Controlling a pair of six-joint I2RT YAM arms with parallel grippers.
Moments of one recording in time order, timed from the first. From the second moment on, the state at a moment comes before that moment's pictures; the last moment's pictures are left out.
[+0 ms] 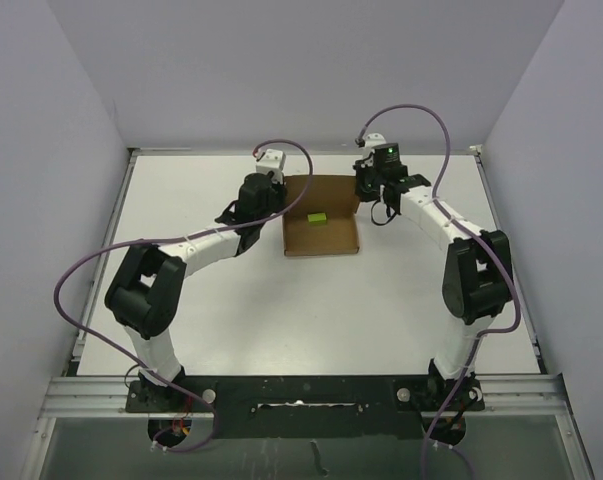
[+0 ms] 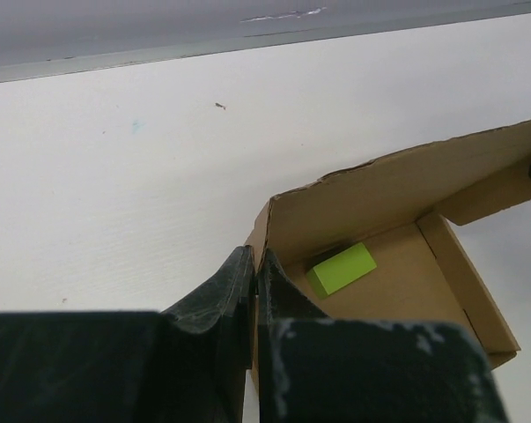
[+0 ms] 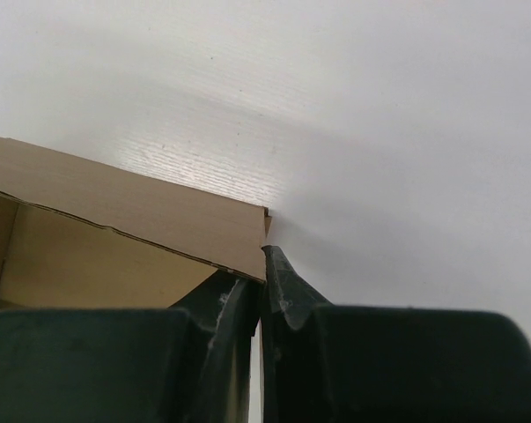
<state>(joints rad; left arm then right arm) -0.56 1.80 1.17 0.35 -0.18 -0.23 0.30 1.85 1.48 -0.30 -0.06 0.02</state>
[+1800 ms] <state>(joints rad) -0.65 1.66 0.84 0.56 -0.39 -0.33 0.49 1.66 1.24 -0.30 0.16 0.23</state>
